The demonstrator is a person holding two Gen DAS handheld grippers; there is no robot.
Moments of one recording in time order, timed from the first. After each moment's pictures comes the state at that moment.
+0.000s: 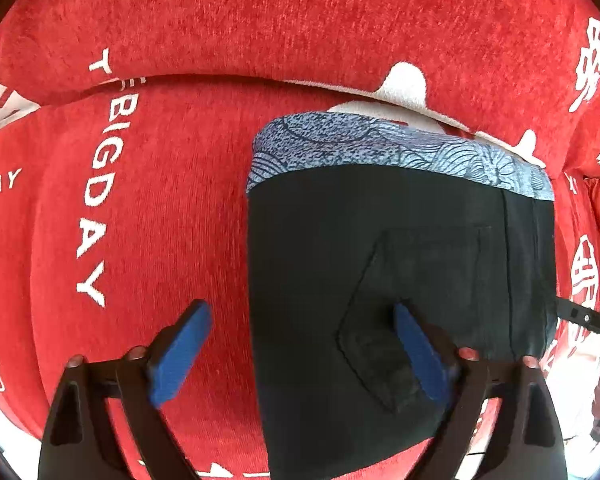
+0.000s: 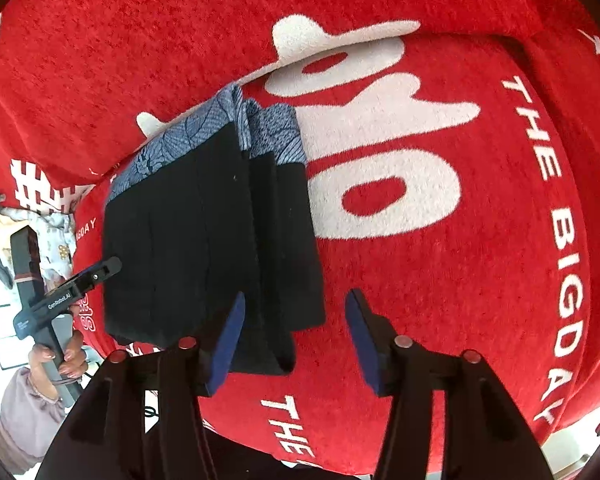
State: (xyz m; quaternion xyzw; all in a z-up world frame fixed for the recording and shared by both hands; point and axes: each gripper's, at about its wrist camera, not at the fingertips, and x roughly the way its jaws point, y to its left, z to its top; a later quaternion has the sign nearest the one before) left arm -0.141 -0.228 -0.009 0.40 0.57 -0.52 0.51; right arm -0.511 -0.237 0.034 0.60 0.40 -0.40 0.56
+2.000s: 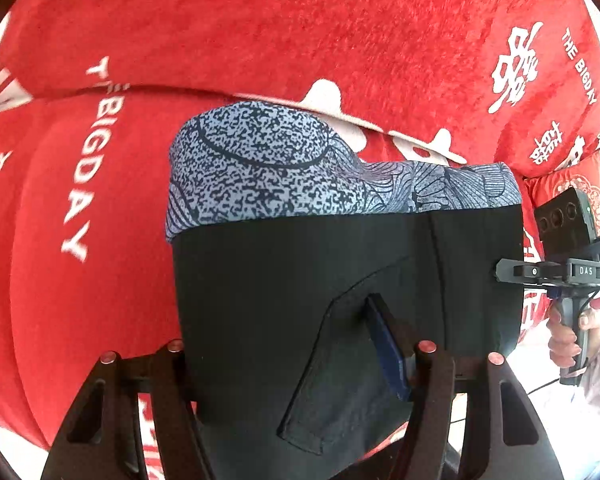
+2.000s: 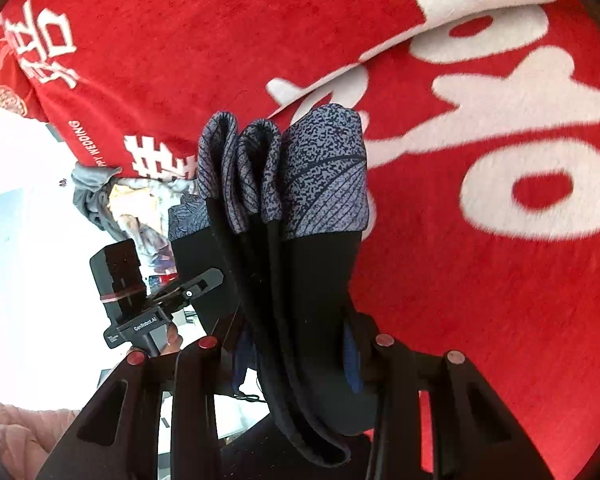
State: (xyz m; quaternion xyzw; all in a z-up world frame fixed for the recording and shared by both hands) left arm -0.158 -0.186 0.044 0.32 0.58 -0.58 0.47; right arm -0.487 -0.239 0.039 0.70 0.29 -0.19 0.63
